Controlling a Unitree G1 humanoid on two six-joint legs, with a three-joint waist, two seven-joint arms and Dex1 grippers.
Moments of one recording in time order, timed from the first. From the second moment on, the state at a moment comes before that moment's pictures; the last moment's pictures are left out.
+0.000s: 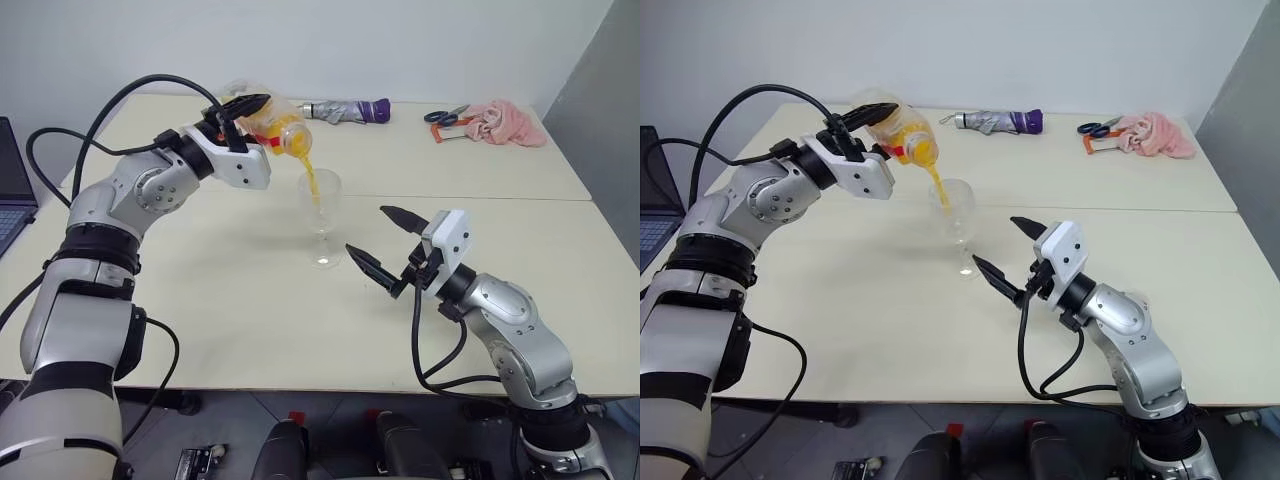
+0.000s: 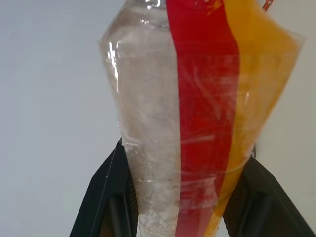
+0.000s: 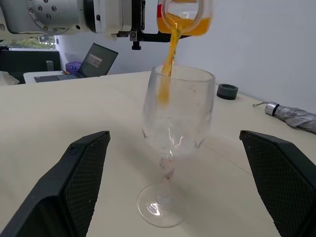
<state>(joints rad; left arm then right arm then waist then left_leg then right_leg) -1.14 0.76 -0.27 0.93 0.68 -0.88 -0.07 -0.29 -0.33 0.14 -0.48 0.31 0.38 0.52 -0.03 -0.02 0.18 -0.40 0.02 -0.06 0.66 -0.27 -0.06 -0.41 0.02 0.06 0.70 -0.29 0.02</state>
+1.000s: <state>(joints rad) -1.22 0.79 -0.35 0.99 0.76 -0.90 0.06 -0.24 -0.27 0.20 -0.50 0.28 0.37 0.49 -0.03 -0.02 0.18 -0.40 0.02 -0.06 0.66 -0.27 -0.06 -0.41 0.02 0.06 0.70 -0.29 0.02</state>
